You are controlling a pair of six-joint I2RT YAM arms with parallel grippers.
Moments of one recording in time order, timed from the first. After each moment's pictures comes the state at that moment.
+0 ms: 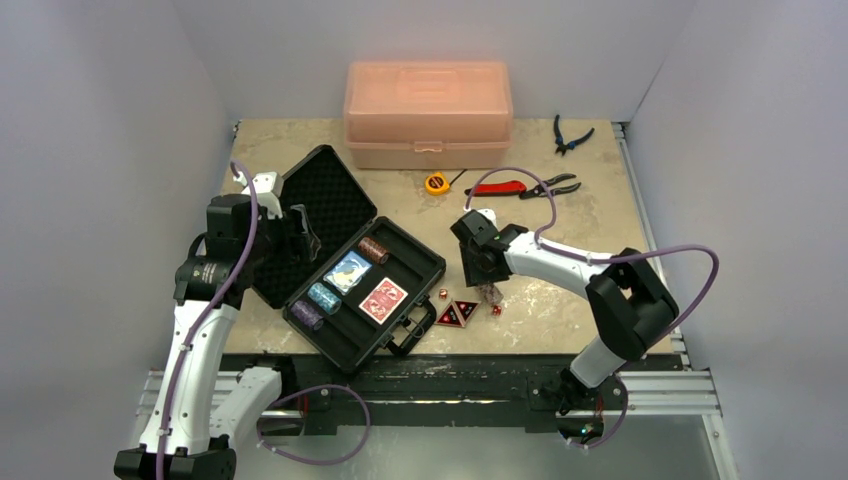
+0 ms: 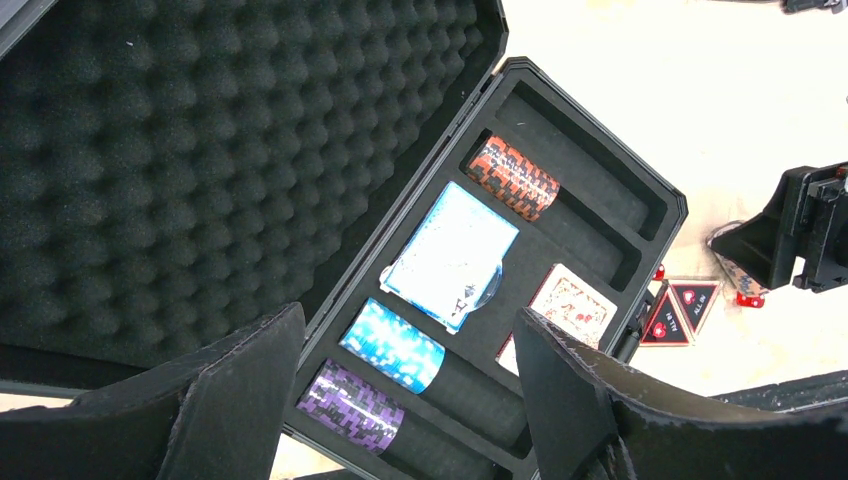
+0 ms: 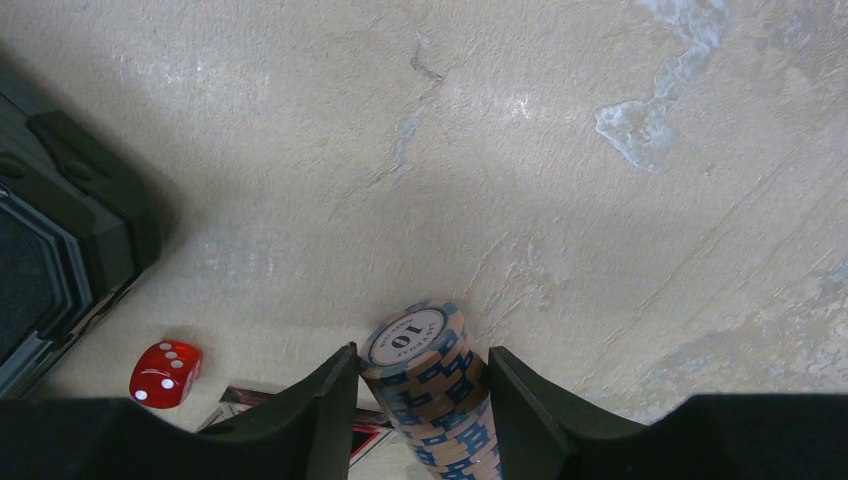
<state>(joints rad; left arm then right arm) -0.07 0.84 1.02 -0.85 0.16 -0.20 0.71 1.61 0.98 -0.61 0.30 0.53</state>
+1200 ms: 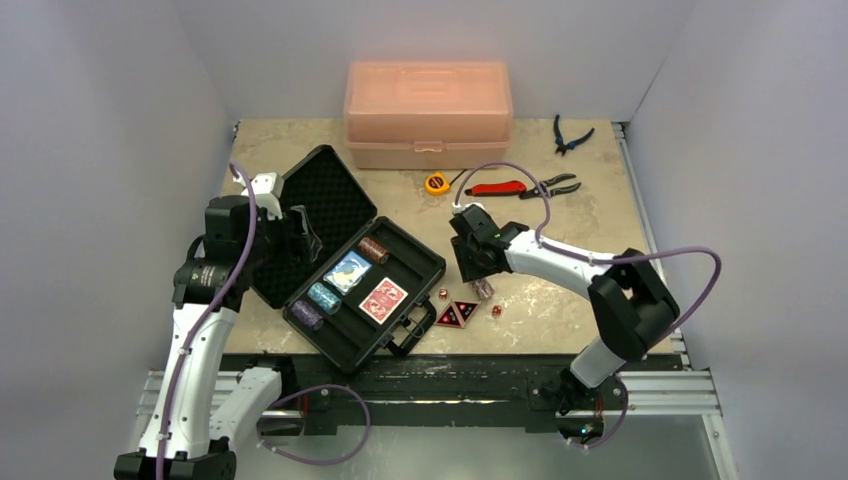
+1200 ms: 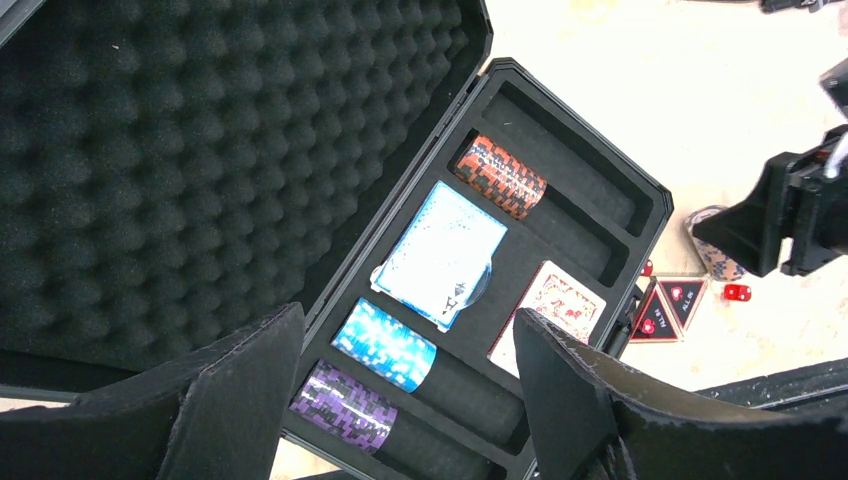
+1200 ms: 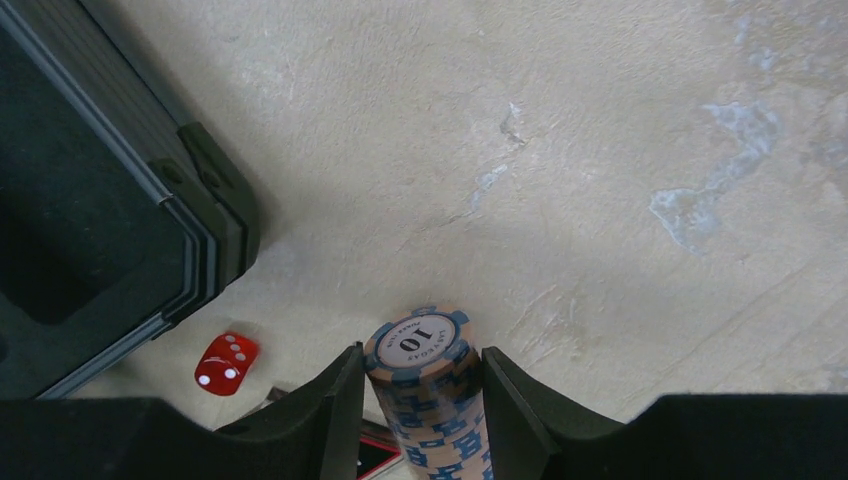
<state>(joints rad) -0.07 0.82 1.02 -0.85 0.18 -0.20 0.71 1.58 1.00 -0.54 0.22 0.37</state>
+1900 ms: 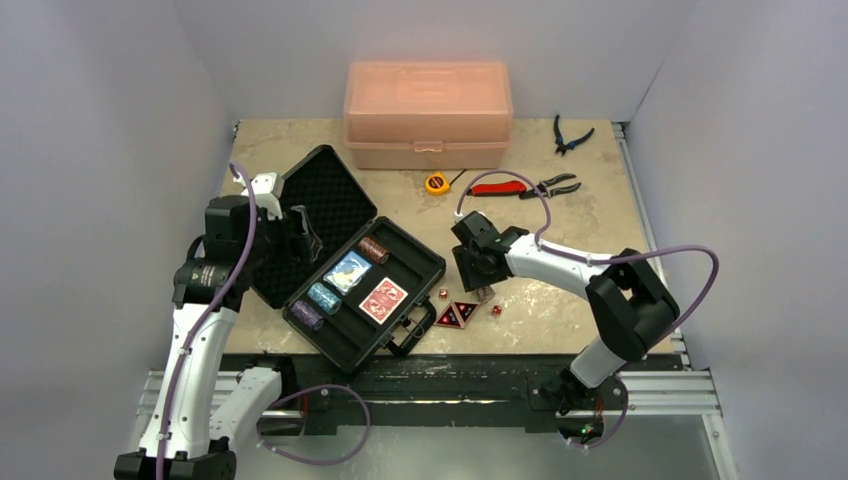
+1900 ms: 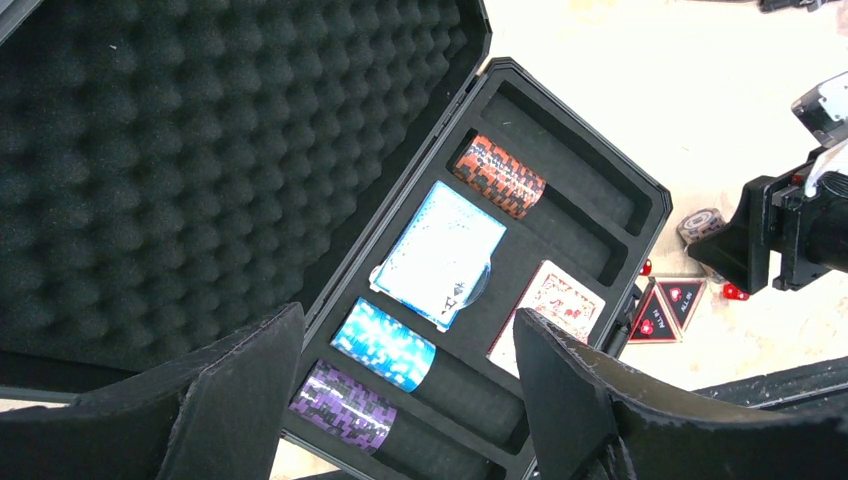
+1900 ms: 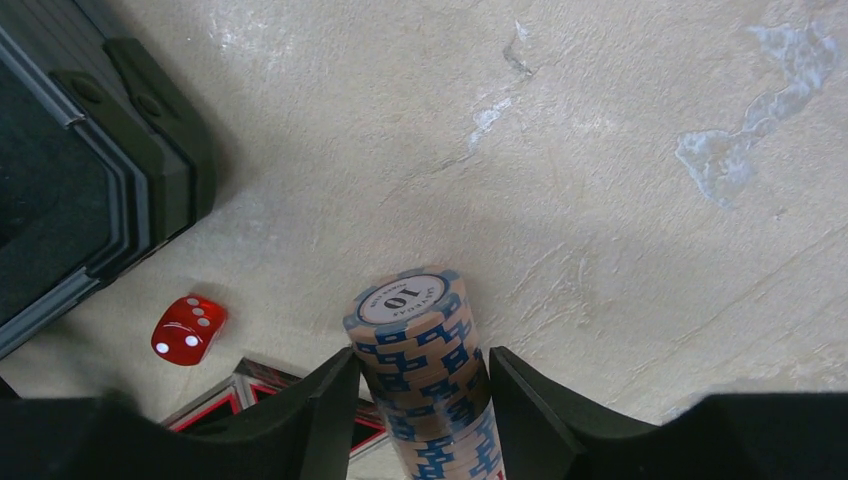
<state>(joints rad) -0.07 0.83 1.02 -0.85 0.18 -0.20 0.71 1.60 0.96 -0.55 0.19 0.38</state>
